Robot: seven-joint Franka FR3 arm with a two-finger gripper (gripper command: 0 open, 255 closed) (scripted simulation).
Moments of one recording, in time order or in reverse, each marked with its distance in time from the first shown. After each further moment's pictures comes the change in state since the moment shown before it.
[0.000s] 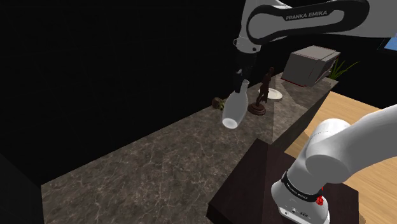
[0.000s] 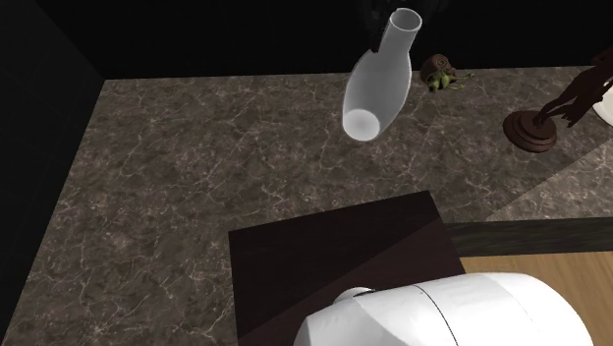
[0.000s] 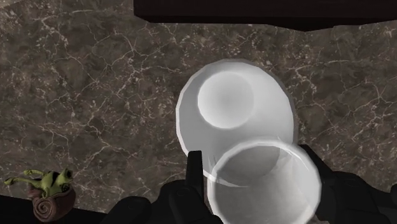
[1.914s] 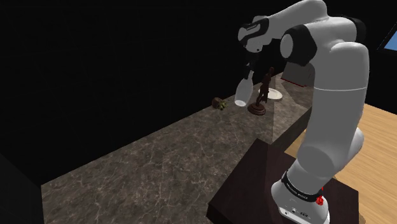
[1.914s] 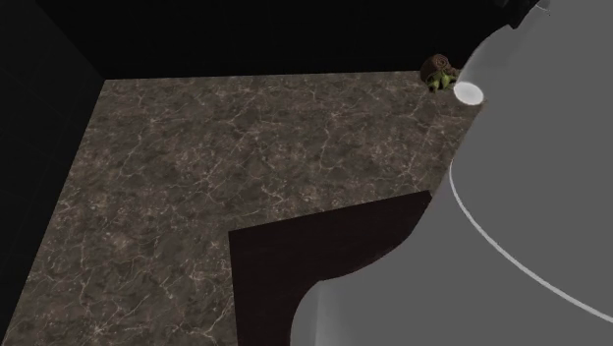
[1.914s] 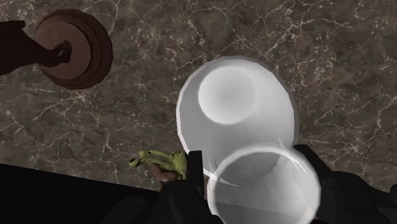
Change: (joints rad) arm -0.277 0.932 -0.352 0.766 0.270 0.123 -0.703
